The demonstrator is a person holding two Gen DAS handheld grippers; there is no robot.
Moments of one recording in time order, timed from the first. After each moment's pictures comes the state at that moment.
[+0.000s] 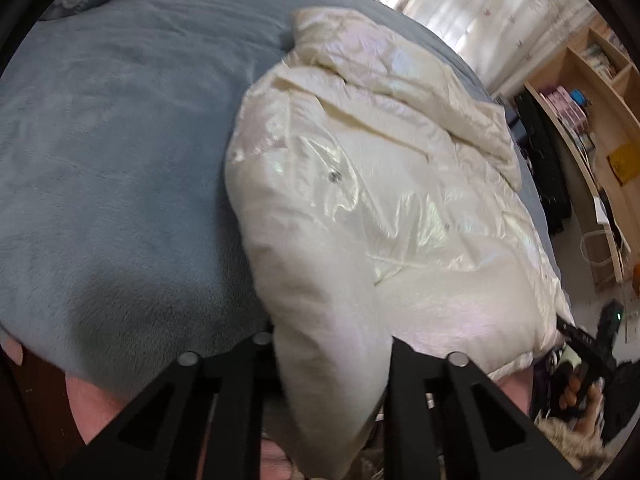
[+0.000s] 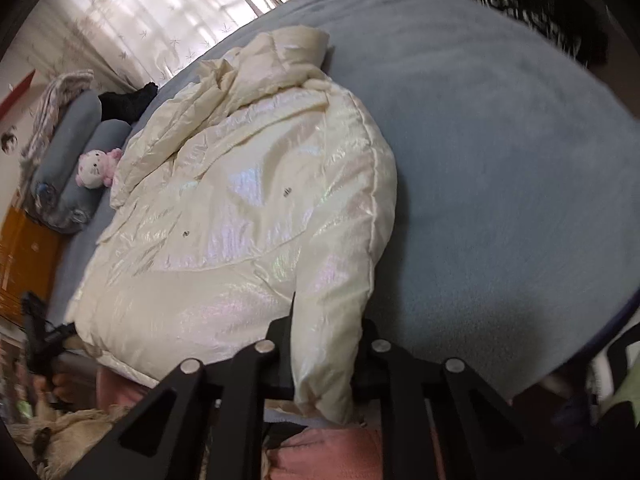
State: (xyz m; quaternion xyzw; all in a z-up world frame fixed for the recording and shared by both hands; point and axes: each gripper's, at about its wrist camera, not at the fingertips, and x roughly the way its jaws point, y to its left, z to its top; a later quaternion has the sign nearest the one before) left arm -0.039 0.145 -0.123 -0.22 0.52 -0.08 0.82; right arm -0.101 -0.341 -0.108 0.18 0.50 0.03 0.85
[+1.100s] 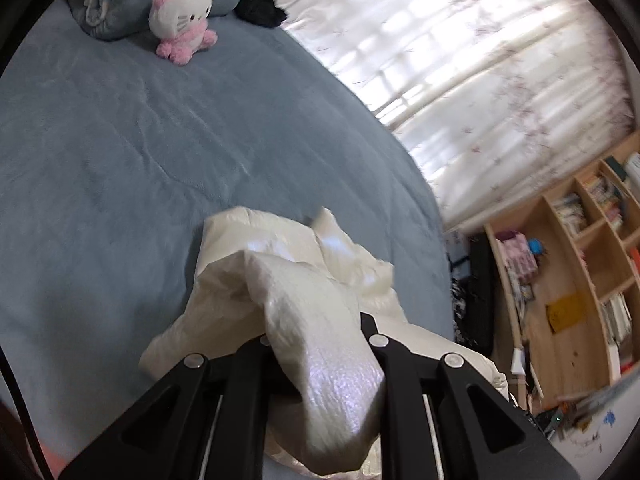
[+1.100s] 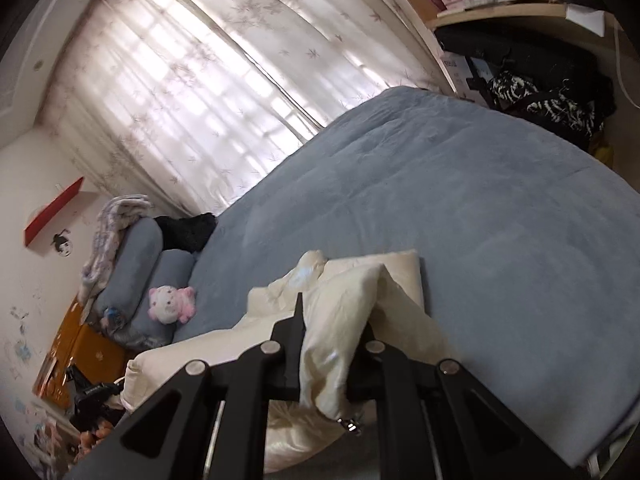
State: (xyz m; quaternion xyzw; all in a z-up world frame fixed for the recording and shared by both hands) left arm 0.133 0.200 0.014 -0.39 0.40 -0.06 0.82; right arm 0.037 -0.366 0.060 0.30 0.32 0.05 0.90
